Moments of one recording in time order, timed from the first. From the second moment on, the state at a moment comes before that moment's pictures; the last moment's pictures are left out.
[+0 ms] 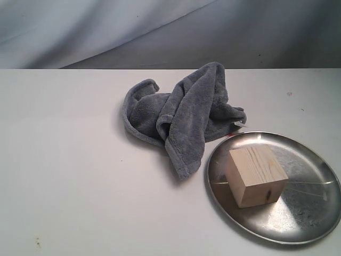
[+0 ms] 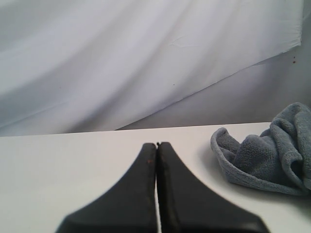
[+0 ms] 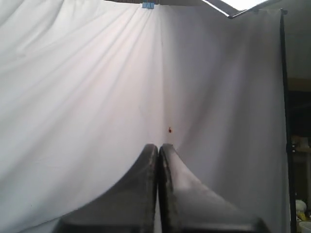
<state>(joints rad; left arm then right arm) -0.13 0.00 0.00 -0.06 0.10 0.06 0.22 0.03 -0.09 0.25 -0.32 -0.36</state>
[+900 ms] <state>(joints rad) -0.13 0.00 0.00 -0.06 0.10 0.06 0.22 0.03 0.00 0.26 0.06 -0.34</state>
